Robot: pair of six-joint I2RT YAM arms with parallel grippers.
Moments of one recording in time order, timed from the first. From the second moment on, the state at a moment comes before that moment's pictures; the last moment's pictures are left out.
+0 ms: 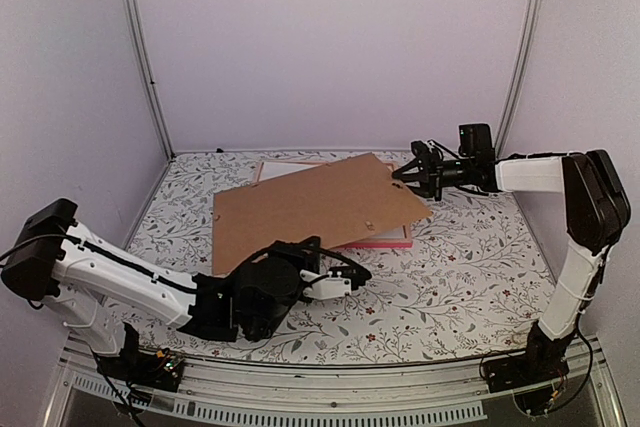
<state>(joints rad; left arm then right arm) -1.42 1.57 0.77 0.50 -0.99 1.15 0.27 1.83 1.17 0.14 -1.21 0.99</state>
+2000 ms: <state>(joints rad) -1.24 1.27 0.95 0.17 -0.67 0.65 0.14 1.83 1.22 0.42 -1.15 1.17</state>
